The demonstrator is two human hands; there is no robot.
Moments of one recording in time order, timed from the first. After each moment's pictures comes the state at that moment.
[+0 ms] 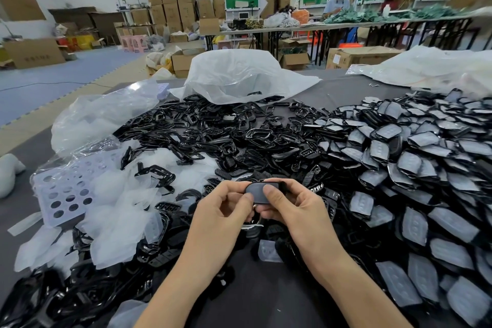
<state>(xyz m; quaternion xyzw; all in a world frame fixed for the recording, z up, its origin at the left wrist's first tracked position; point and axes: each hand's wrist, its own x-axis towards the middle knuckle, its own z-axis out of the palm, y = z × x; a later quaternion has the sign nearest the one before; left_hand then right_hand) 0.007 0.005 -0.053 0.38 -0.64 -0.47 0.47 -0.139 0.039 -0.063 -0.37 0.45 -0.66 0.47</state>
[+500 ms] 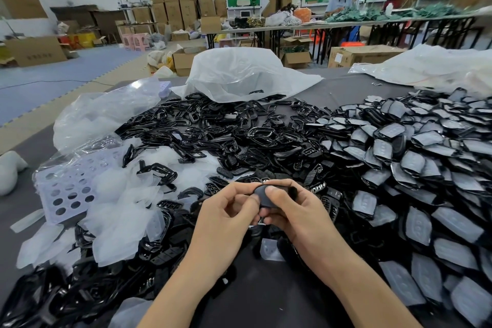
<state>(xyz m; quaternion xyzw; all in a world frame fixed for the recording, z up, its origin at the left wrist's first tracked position) 0.004 0.011 -0.050 0.36 -0.64 -0.50 0.47 -0.139 0.037 -0.062 -0.34 0.40 -0.65 0.55</state>
